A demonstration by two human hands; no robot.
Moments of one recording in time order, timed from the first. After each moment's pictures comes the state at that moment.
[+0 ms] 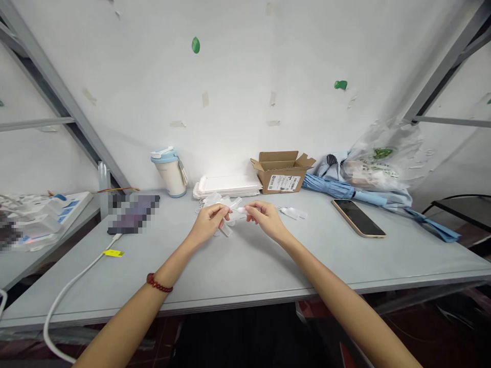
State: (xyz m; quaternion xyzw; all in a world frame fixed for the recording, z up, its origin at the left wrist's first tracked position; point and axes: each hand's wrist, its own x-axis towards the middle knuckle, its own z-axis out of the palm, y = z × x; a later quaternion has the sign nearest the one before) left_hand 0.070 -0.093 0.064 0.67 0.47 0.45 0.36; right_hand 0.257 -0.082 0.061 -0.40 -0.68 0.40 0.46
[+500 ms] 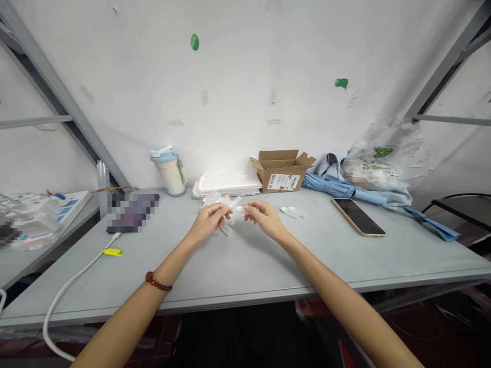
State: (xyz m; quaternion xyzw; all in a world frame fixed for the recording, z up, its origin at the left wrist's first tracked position) left_hand 0.071 -0.094 0.069 0.65 0.46 0.44 0.42; right_hand 0.256 -0.086 0.062 -0.39 -0.68 0.43 0.46
